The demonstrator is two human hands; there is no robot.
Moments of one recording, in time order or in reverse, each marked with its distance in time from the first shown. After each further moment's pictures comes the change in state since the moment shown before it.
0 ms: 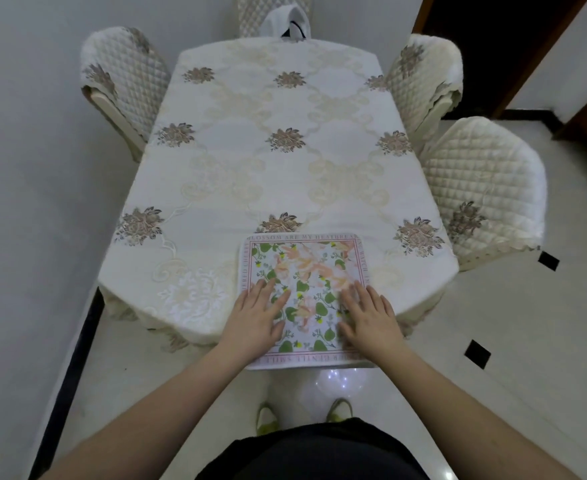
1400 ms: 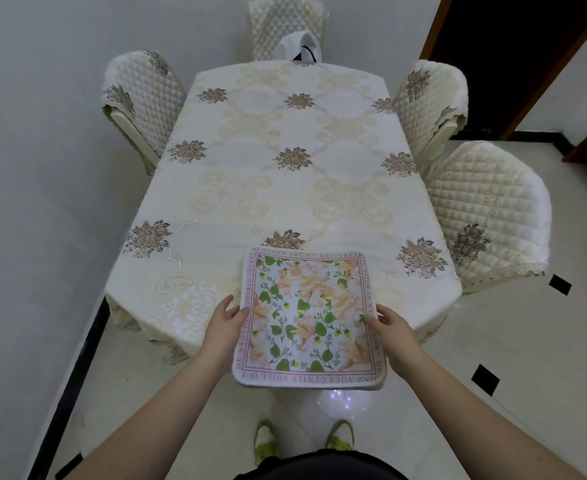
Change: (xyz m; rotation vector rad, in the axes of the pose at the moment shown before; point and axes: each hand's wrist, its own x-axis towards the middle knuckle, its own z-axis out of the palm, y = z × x) left_hand -0.007 -0.024 -0.024 -1.606 0.211 -0.755; right_hand 0.005 0.022 -0.038 1.435 0.006 0.506
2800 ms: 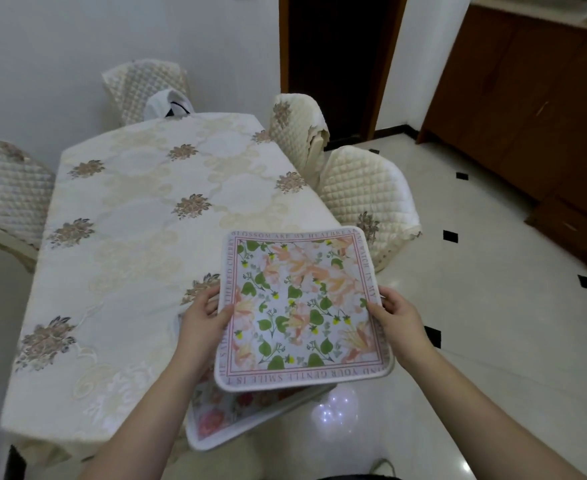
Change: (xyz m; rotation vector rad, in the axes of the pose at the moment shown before) left_hand -0.006 0.084 0.096 0.324 -0.325 0.375; right_hand -0.072 -0.012 -0.088 0.268 0.349 -0.300
